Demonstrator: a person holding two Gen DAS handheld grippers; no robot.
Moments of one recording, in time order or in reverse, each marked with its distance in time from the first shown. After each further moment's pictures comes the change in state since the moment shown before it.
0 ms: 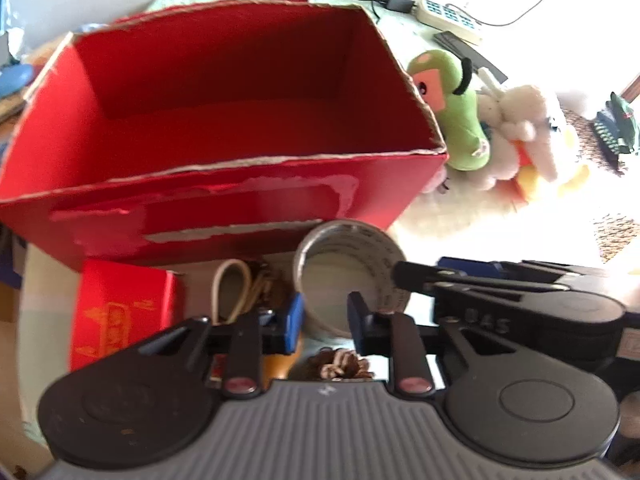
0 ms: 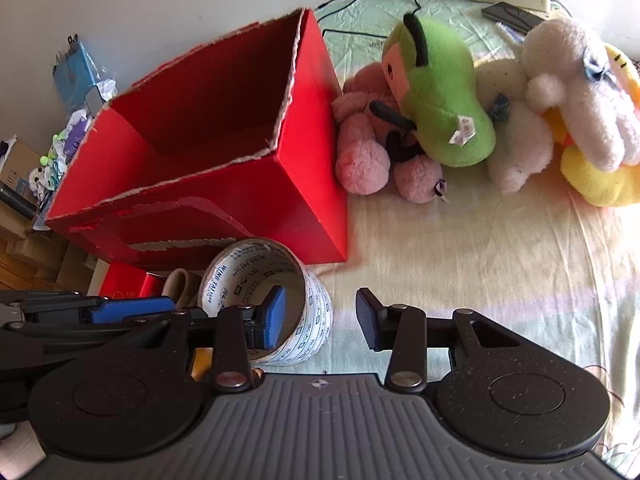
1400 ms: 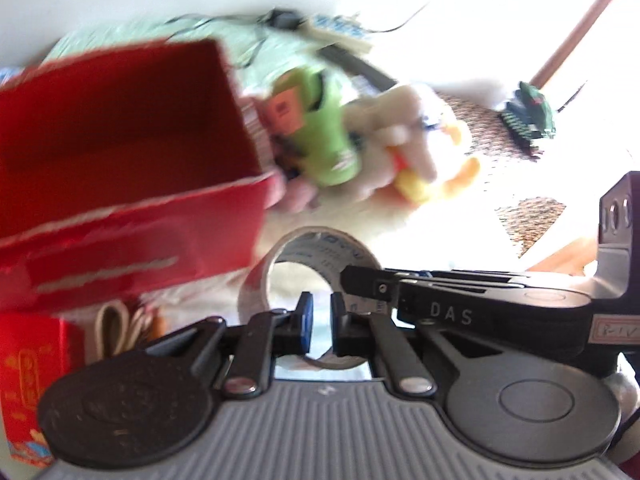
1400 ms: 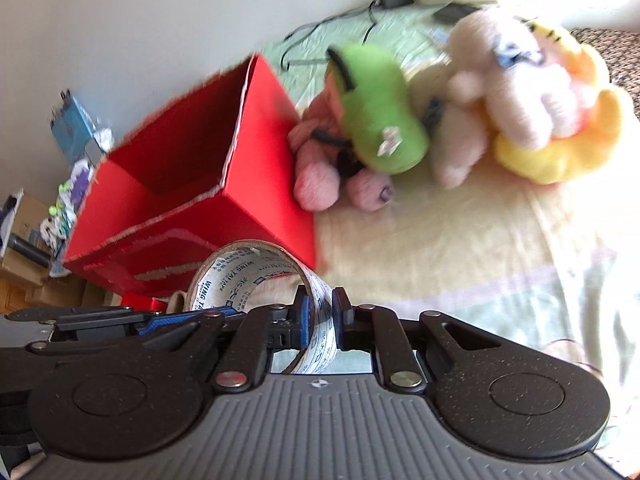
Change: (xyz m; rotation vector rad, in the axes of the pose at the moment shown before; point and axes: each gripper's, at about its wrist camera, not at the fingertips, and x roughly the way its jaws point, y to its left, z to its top) left arm -0.018 -0.059 0.005 0.128 -0.039 -0.257; right arm -0.058 -0.047 -0.010 0.118 -0.124 0.037
